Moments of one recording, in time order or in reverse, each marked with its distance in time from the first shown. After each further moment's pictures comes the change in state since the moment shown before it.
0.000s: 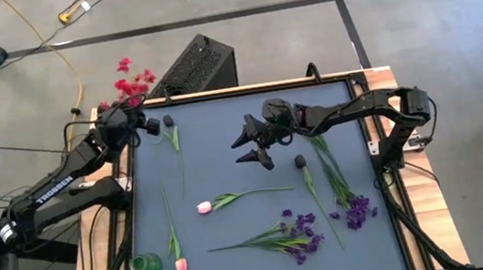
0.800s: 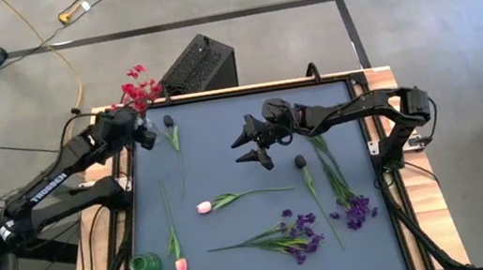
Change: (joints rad) left arm -0.001 0.033 0.155 -0.486 0.128 -0.086; right arm 0.000 0.000 0.000 0.004 0.000 0.020
